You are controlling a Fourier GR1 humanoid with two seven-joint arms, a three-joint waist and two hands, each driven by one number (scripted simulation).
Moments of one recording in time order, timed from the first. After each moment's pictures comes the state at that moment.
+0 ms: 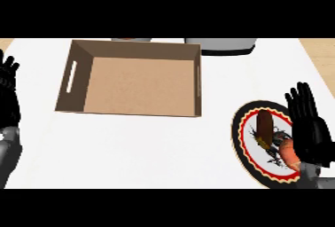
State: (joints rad) left arm -0.28 0.51 0.03 -1.33 0.17 0.44 -0.12; right arm -0.04 -0.32 0.04 -1.54 -0.33 -0.25 -0.16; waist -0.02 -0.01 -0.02
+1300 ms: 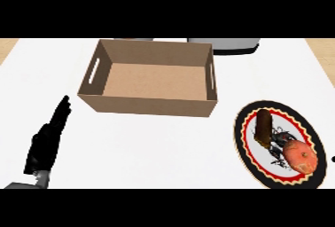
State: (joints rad) left arm -0.01 0.44 -0.20 -1.50 0.08 0.30 0.05; right arm 0.15 -0.83 -0.13 -1.57 -0.04 -0.11 -0.02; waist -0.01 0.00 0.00
